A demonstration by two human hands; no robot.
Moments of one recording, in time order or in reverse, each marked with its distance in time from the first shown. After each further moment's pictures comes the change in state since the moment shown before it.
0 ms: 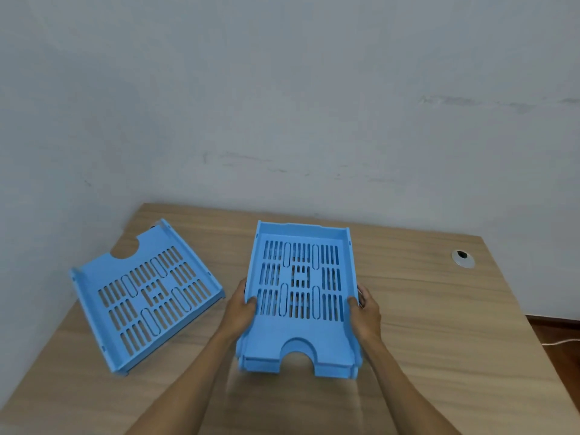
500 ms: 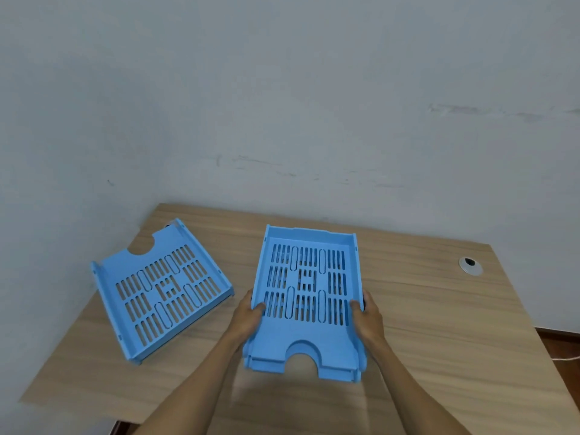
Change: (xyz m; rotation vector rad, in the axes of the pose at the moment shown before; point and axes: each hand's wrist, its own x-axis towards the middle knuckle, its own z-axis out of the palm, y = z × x) left_hand -0.021 -0.003 0.002 -0.061 -0.016 -0.112; right_hand -0.014 -0.010 -0.006 -0.124 -0.119 0.024
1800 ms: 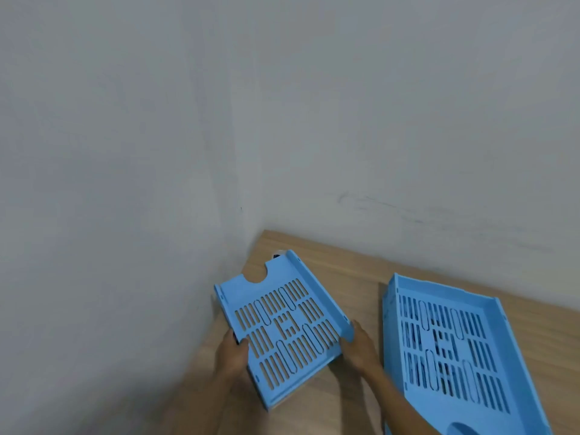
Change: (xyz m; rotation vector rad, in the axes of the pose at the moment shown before) left_hand 0.028 -0.113 -0.307 -0.062 0.366 -0.175; right_hand -0.058 -0.128 0.296 -0.367 -0.254 -0.121
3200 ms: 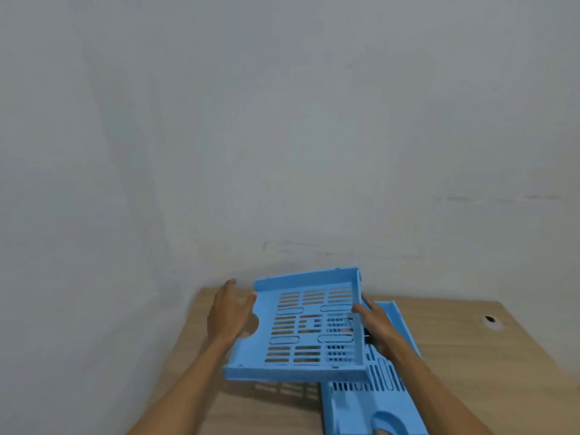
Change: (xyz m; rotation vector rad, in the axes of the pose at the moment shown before) left_hand -0.070 0.204 0.045 0.367 0.087 0.609; right_hand -0.023 0.029 -0.194 0.633 0.165 0.065
